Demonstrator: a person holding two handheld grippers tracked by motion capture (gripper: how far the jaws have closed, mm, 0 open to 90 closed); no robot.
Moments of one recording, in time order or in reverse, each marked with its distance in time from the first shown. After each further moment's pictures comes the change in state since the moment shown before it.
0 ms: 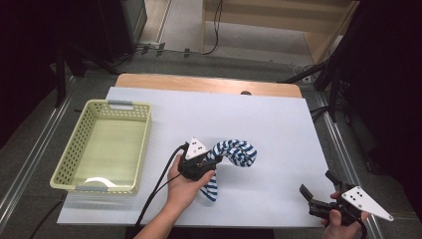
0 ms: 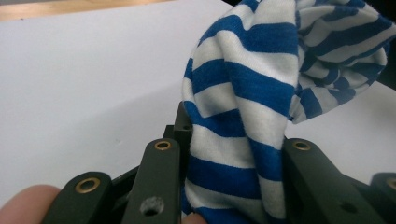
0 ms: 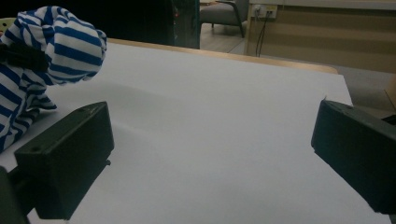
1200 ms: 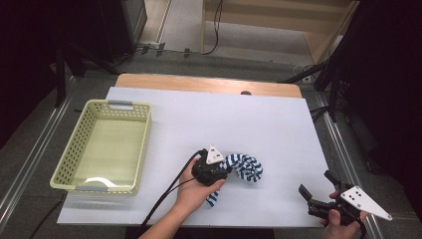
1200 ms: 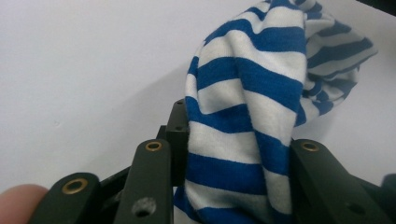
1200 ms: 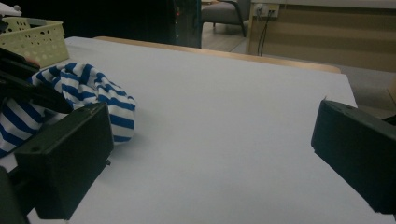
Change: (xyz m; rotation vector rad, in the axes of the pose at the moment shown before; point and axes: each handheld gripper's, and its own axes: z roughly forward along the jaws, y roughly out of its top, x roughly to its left) left arm -0.018 -0.012 0.036 0.172 -0.031 0.093; right arm 0.001 0.000 0.001 0.005 0.006 0.002
